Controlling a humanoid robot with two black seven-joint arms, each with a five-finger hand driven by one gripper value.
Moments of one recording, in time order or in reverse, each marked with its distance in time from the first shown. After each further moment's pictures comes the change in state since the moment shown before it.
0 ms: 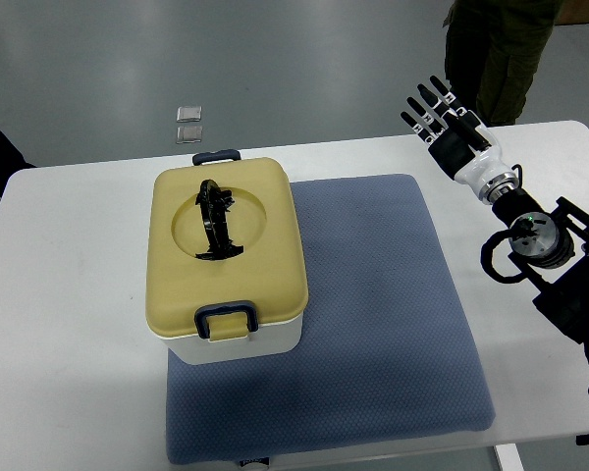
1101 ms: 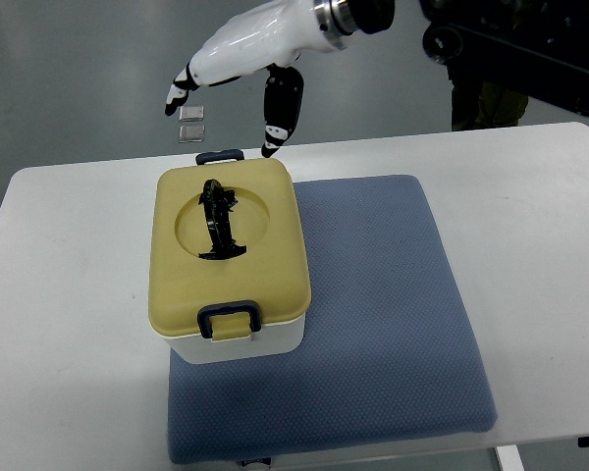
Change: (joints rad) left arm 0.000 0.000 0.008 0.001 0.005 0.000 -0.002; right arm 1.006 -0.090 -0.734 0.537 -1.452 0.286 -0.078
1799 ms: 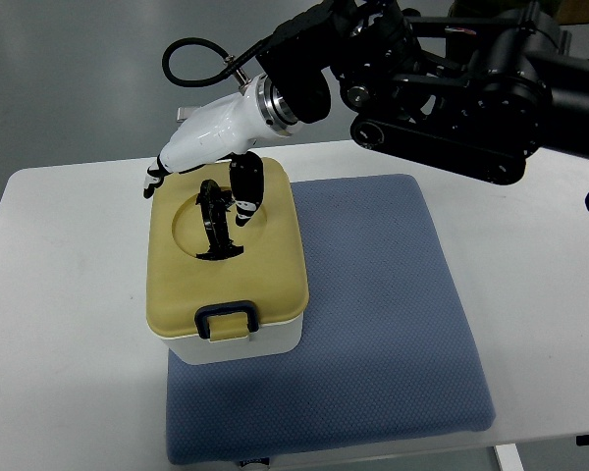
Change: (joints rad) left arm 0.000 0.000 -0.001 0.001 -0.002 0.000 0.001; right arm -0.124 0.121 -0.001 -0.041 -0.086 0.000 0.001
